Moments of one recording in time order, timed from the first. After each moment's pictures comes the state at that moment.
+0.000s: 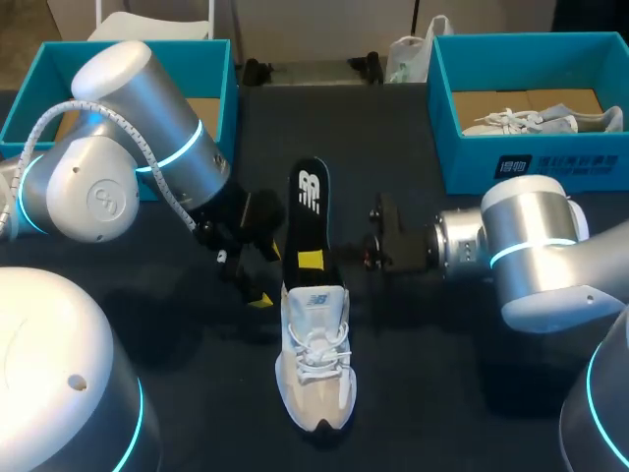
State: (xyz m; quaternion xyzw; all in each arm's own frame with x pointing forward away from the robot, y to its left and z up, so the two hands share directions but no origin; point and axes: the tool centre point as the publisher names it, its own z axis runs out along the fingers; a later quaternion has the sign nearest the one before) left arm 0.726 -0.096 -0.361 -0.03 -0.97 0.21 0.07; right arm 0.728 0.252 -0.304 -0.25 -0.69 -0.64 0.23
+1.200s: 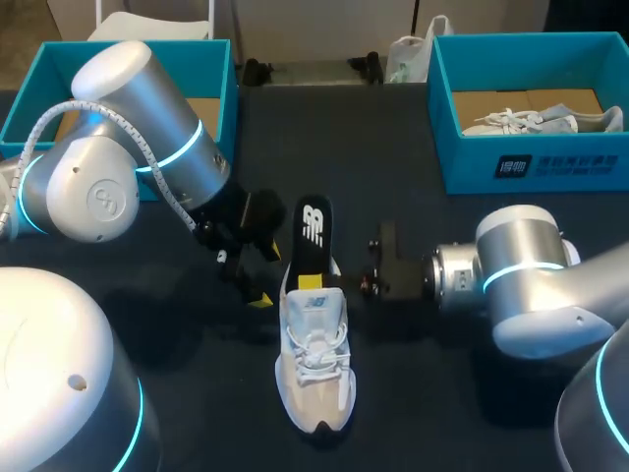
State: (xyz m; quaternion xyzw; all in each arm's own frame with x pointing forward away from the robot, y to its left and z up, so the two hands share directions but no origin) left arm 0.726 -0.096 -0.361 -0.03 -0.97 0.21 0.07; right arm 0.707 0.255 -0.345 -0.33 -0.65 -0.63 0.28
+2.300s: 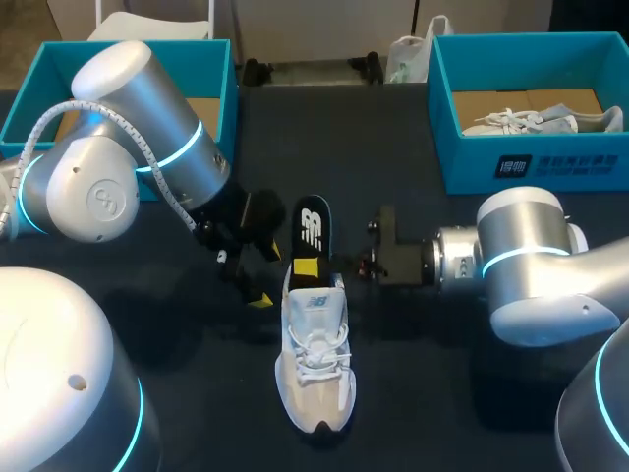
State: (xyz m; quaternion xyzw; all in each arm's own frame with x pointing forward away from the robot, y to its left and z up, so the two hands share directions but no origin) left arm 0.726 -0.096 -0.361 -0.03 -0.97 0.21 0.07; right arm 0.720 0.257 -0.310 -0.30 -0.67 -0.64 0.23
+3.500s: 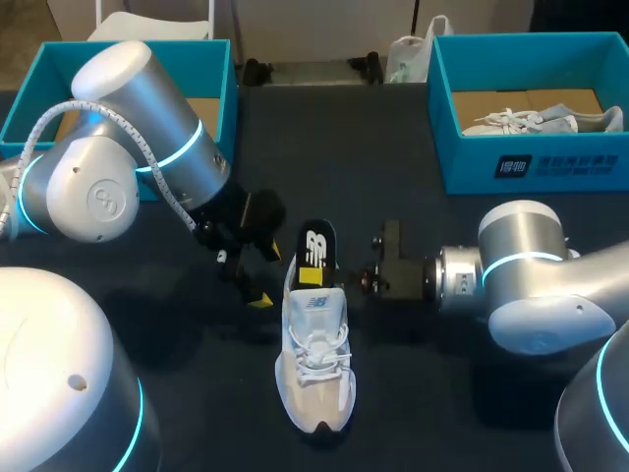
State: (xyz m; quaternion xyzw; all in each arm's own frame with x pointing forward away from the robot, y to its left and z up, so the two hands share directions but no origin) left arm 0.726 -0.096 -0.361 -0.03 -0.97 0.21 0.07; right arm 0.714 0.253 -0.337 -0.35 -0.63 -0.64 0.26
